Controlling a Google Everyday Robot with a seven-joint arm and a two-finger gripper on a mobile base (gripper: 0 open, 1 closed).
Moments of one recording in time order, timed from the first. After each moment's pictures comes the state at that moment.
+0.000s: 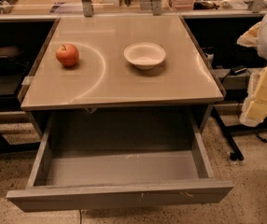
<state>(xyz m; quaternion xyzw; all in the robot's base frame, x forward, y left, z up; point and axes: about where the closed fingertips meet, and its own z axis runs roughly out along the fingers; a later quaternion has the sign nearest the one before) 0.438 -0.217 0.976 -0.60 0.78 -0.03 0.16</state>
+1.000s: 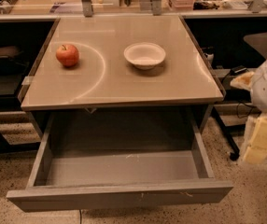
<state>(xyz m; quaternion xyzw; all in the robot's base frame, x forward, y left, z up) 0.405 -0.220 0.900 -0.62 0.77 0.01 0.14</state>
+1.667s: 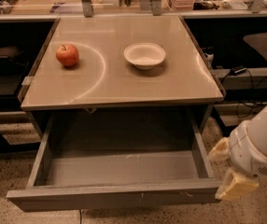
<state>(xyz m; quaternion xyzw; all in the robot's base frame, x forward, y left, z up) 0.342 -0.202 0.795 -0.67 0.74 0.06 0.10</state>
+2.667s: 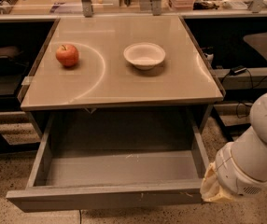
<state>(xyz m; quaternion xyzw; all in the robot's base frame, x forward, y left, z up) 0.317 -0.185 0.746 -0.69 0.71 0.09 0.08</state>
